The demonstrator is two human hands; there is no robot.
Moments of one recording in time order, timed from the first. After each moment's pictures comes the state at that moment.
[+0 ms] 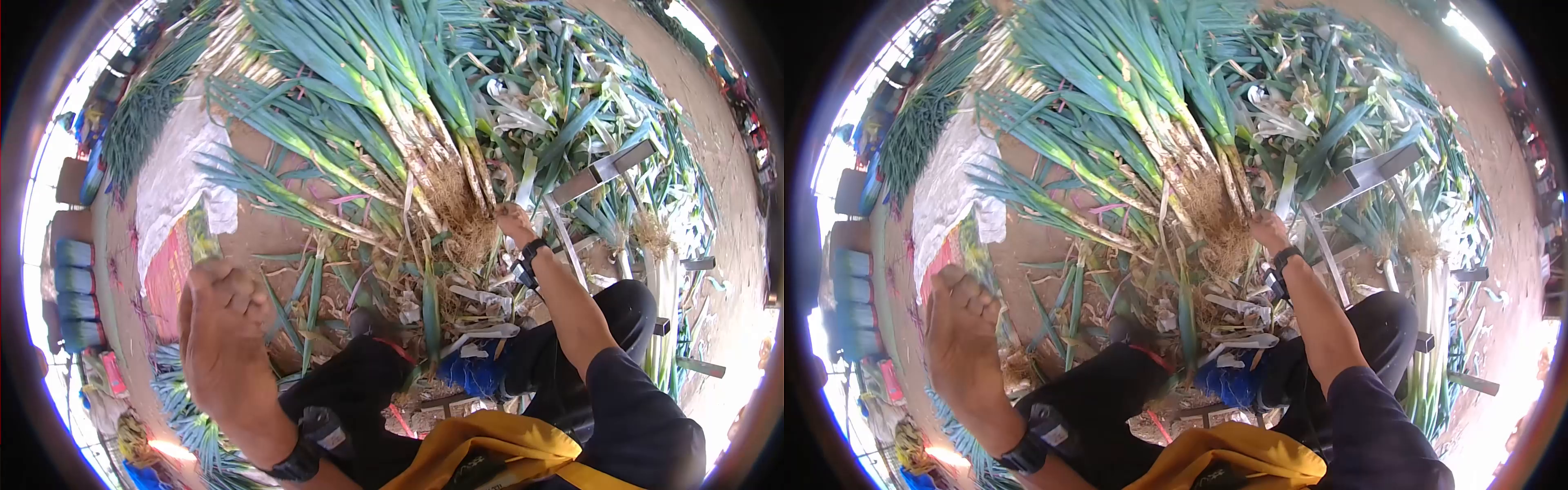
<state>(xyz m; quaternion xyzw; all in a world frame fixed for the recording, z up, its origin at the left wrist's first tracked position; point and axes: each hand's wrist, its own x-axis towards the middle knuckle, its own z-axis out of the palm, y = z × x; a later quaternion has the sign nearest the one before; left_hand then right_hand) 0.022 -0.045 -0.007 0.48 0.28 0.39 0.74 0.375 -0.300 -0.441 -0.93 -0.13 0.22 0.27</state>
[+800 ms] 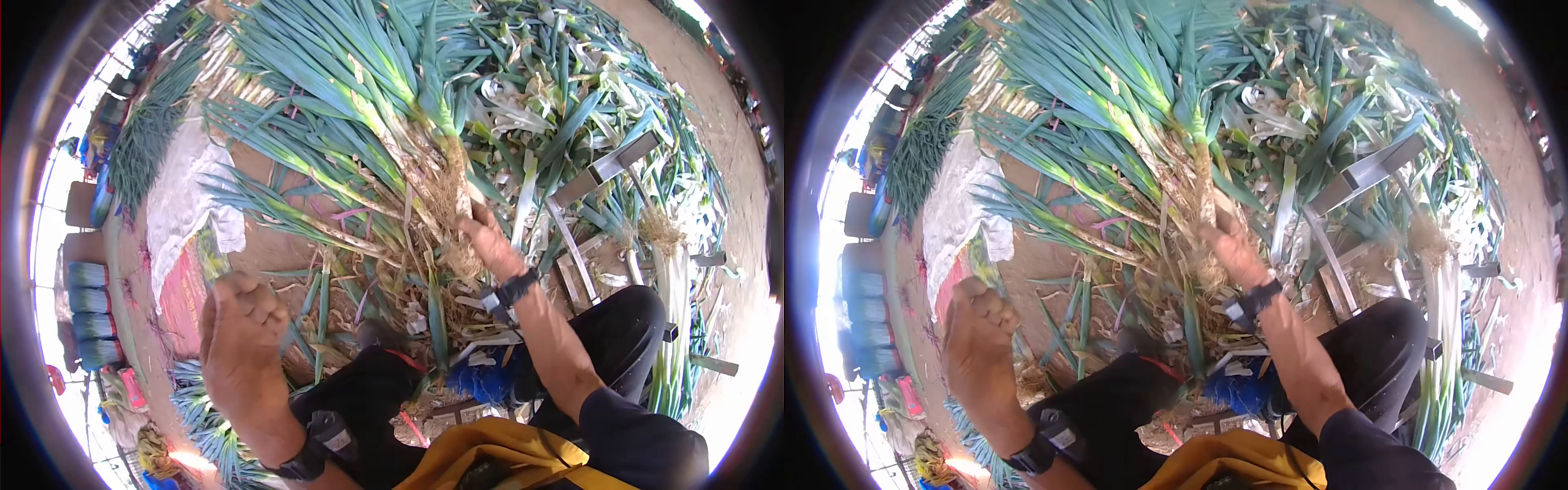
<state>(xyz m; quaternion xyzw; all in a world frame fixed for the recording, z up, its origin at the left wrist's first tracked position) 0.059 -0.057 -0.011 0.50 0.30 0.35 0.73 0.286 -0.225 -0.281 -0.69 -0.10 0.32 0.64</state>
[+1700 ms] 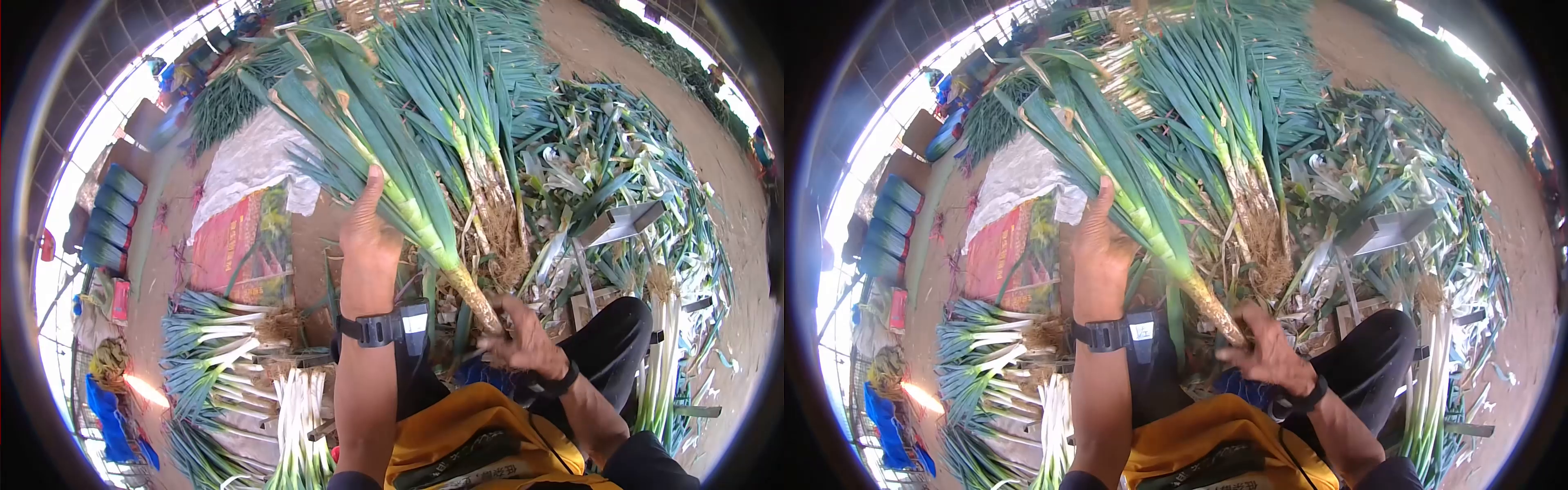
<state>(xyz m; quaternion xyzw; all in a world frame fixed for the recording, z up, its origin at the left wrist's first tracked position) 0.025 -0.050 -0.016 0.22 0.14 0.35 0.90 0.091 -0.314 -0.097 -0.67 -0.52 0.18 0.49</state>
